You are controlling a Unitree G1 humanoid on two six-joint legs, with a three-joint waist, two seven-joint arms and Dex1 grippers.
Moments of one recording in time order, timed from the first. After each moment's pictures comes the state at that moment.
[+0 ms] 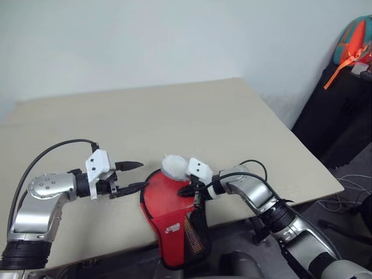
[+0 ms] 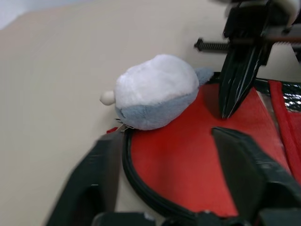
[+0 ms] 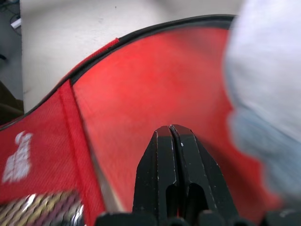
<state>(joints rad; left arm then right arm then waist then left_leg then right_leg) -0.05 0.81 0.17 -0.05 -0.39 0.17 -1.17 -0.58 -0.23 0.53 0.00 0.14 0.74 0.97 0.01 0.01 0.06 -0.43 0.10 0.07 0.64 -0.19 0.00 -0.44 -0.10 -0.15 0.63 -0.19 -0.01</state>
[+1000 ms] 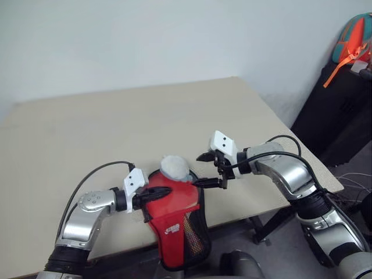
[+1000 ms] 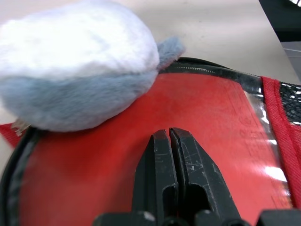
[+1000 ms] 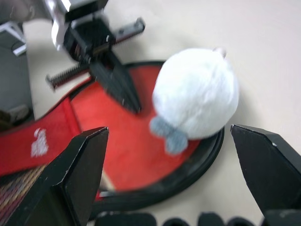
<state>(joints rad) -0.07 0.61 -0.06 0.03 -0.29 0.16 -1.07 -0.68 -0.39 0.40 -0.14 0.27 0.83 0.96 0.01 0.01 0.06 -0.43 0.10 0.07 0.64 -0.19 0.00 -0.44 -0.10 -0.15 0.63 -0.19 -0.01</state>
